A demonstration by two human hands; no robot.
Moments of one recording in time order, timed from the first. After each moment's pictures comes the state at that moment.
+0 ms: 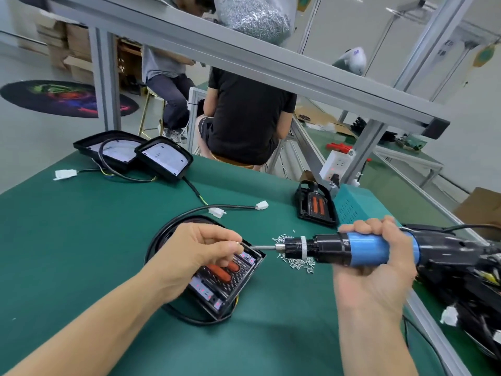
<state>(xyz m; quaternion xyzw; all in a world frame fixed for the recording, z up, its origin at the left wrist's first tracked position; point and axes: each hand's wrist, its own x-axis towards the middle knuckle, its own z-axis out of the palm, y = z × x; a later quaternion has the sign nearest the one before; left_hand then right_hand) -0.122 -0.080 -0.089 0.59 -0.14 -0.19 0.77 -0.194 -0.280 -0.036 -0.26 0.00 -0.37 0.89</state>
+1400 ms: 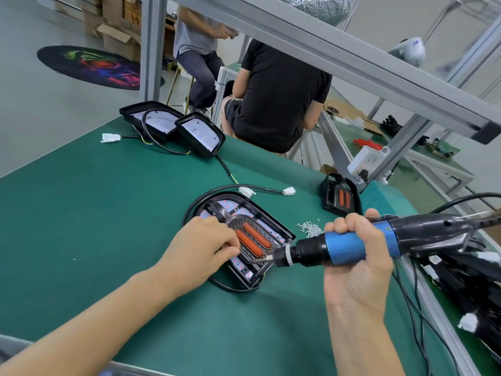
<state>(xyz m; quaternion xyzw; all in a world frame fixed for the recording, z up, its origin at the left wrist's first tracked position) -0.142 -0.040 -0.128 0.89 -0.29 0.09 0.35 -0.194 -0.231 -0.061 -0.45 0.00 -0.32 0.84</state>
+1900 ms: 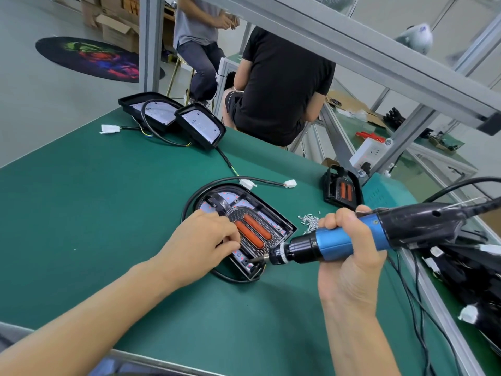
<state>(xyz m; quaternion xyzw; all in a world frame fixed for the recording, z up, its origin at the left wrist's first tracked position) -0.141 -0.041 -0.132 0.89 -0.30 0.10 0.32 -0.194 -0.230 -0.071 -0.50 0.00 -0.34 0.80</state>
